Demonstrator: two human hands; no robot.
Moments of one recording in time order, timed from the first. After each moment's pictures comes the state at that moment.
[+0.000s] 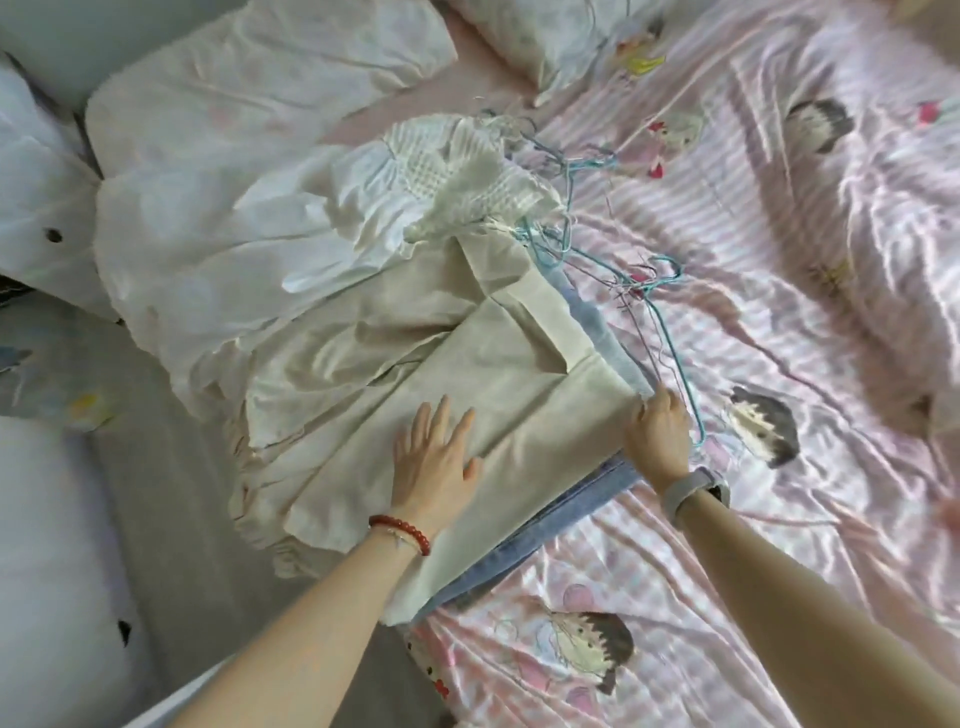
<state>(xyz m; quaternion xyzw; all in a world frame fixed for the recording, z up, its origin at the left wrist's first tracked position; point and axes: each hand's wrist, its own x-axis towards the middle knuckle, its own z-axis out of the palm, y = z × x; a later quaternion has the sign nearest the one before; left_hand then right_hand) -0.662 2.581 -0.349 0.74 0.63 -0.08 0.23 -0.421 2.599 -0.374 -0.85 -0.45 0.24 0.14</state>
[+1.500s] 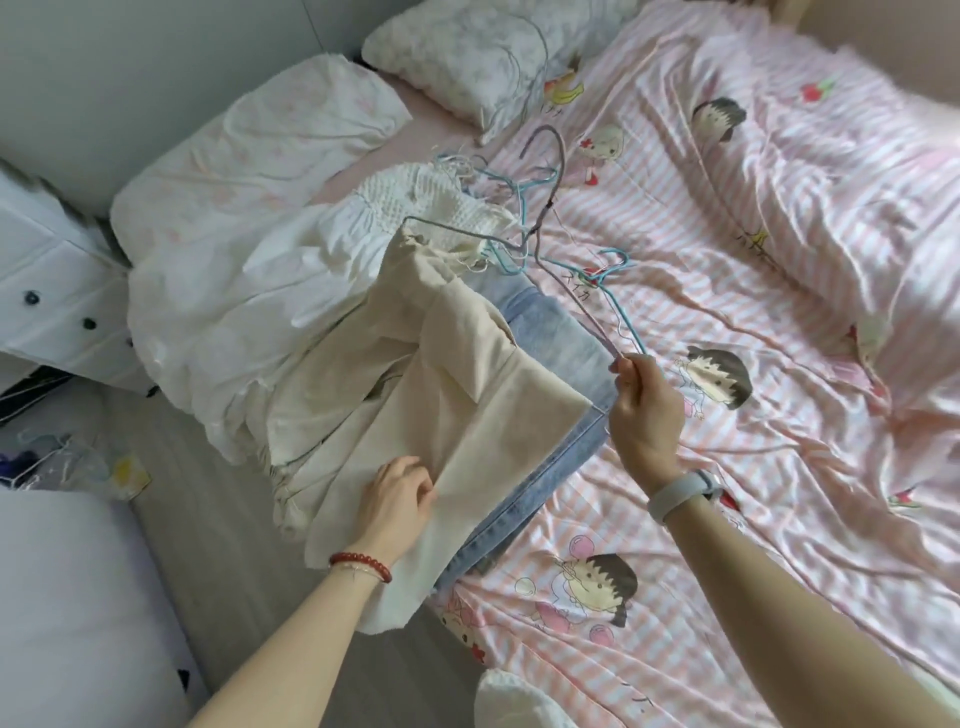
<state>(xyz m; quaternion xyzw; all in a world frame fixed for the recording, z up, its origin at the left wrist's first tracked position) -0.707 2.518 -0.317 0.74 0.62 -0.03 0.26 -0.441 2.524 -0.276 -0.79 -0.42 0.15 0.41</state>
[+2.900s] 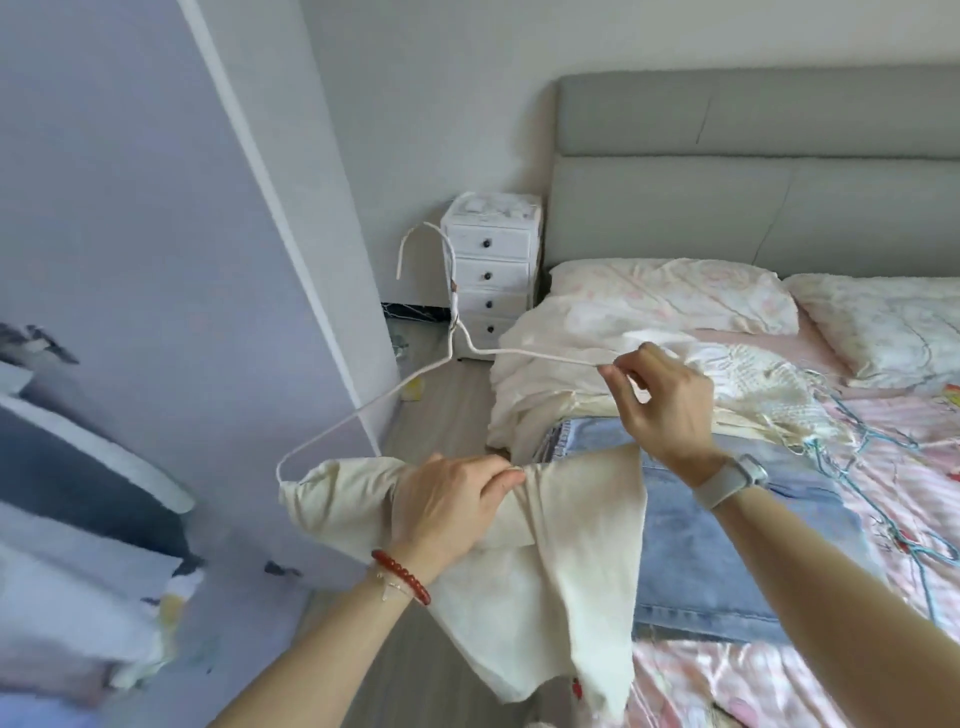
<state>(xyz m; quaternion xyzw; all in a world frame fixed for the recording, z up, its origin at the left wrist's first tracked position) -0.838 2.275 -0.129 0.57 0.78 0.23 -0.07 -0.692 2.457 -0.087 -0.24 -0.84 0.04 0.48</state>
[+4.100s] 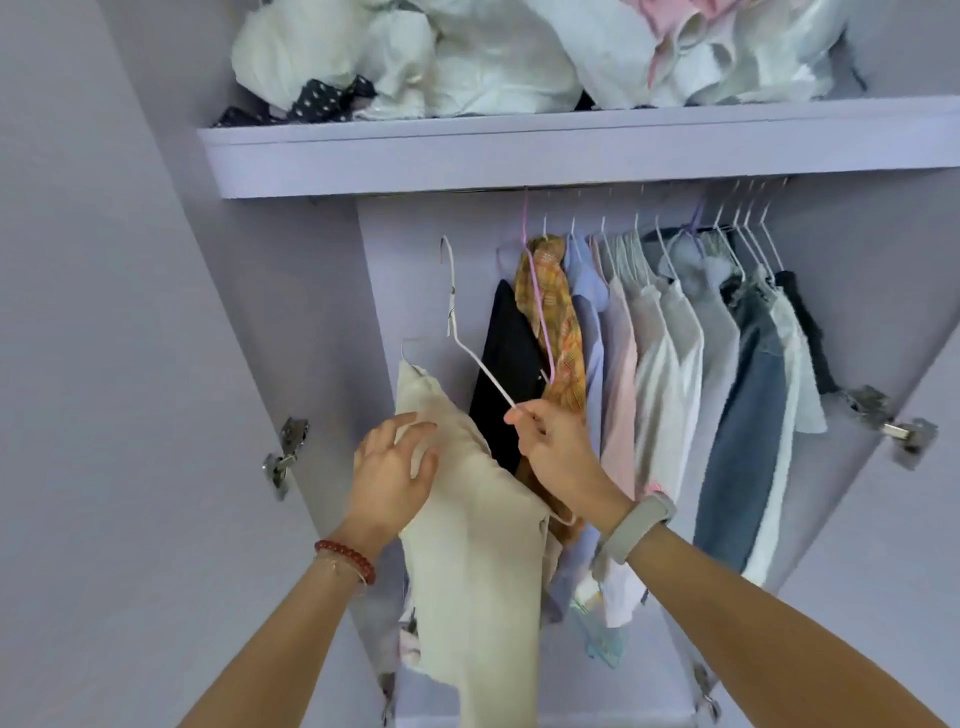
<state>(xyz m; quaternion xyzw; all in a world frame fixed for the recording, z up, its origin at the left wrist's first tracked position) -0.990 1.689 -0.085 -0.13 0.92 0.19 -0.30 -1.069 1.861 -0.036 0.29 -0.77 0.56 0.00</state>
